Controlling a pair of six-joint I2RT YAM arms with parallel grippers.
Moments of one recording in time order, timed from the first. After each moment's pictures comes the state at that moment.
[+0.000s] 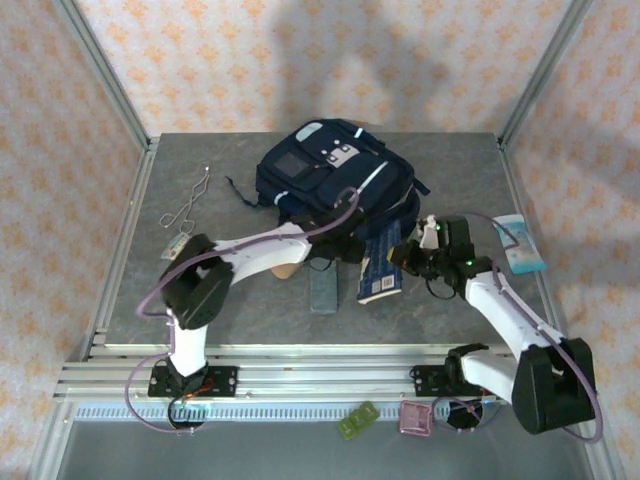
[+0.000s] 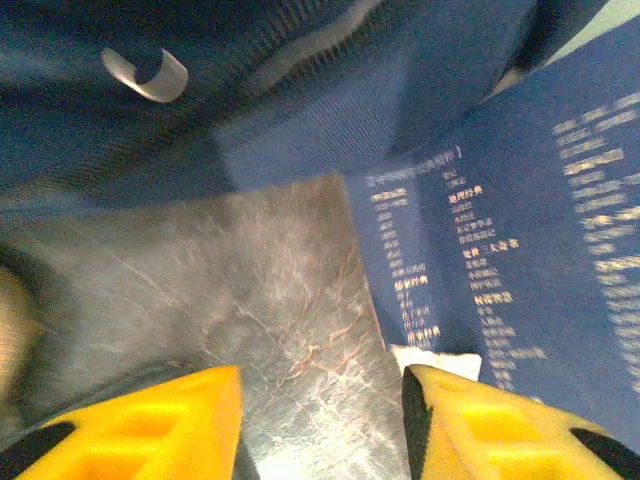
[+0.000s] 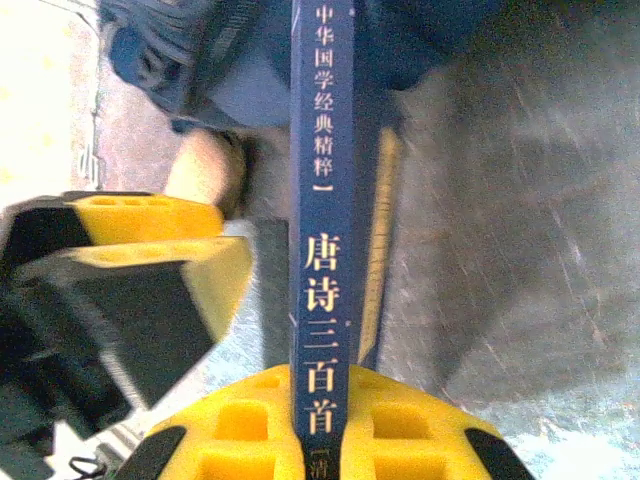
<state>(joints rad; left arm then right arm) -0.80 1.86 1.40 -0.50 -0.07 -0.52 0.20 1.07 0.63 -0.37 -0.52 0.61</state>
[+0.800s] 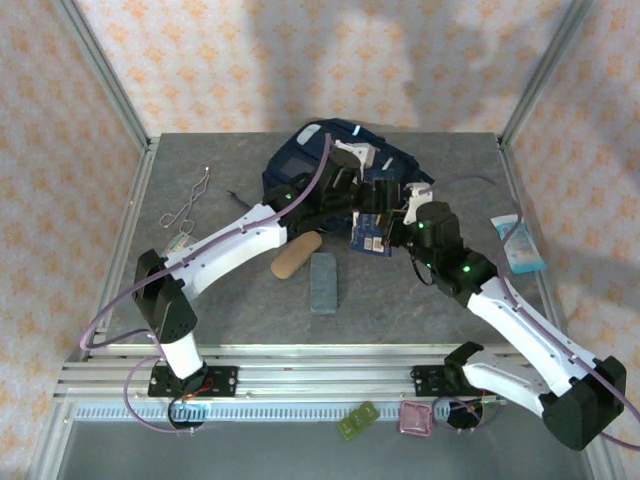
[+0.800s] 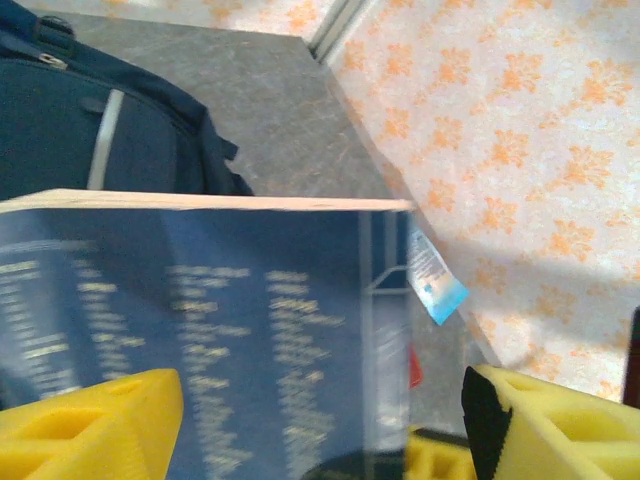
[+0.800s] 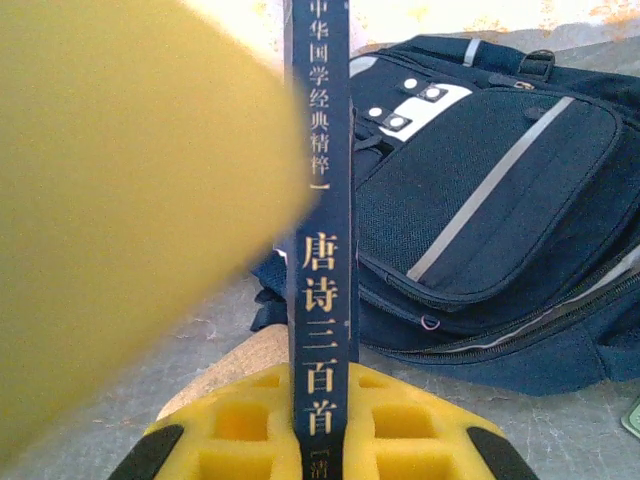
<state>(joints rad) -0.81 1.75 1.69 -0.42 0.01 -0.64 0.57 0.97 0.83 -0.27 0.08 0.45</state>
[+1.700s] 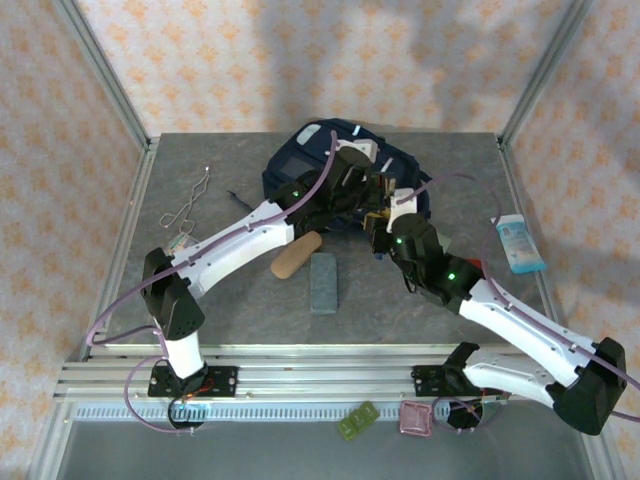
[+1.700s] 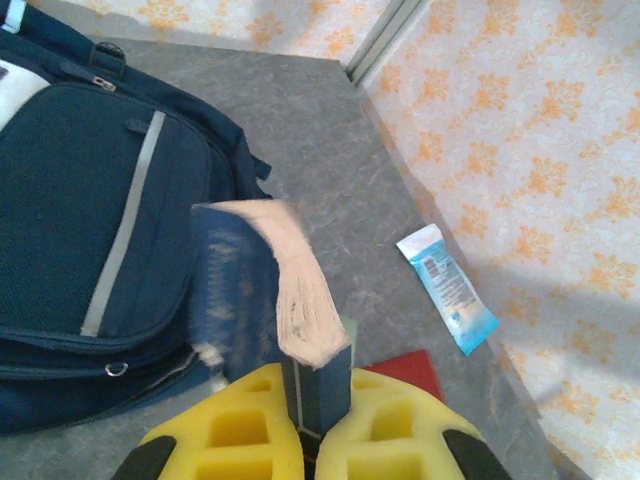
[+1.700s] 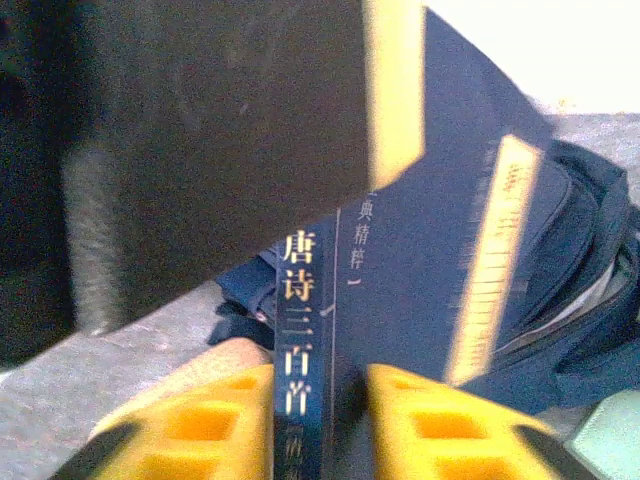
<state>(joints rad) -0.82 1.79 1.76 -0.48 -0.11 -0.65 0.77 0.99 0.84 -0.23 0.38 0.38</state>
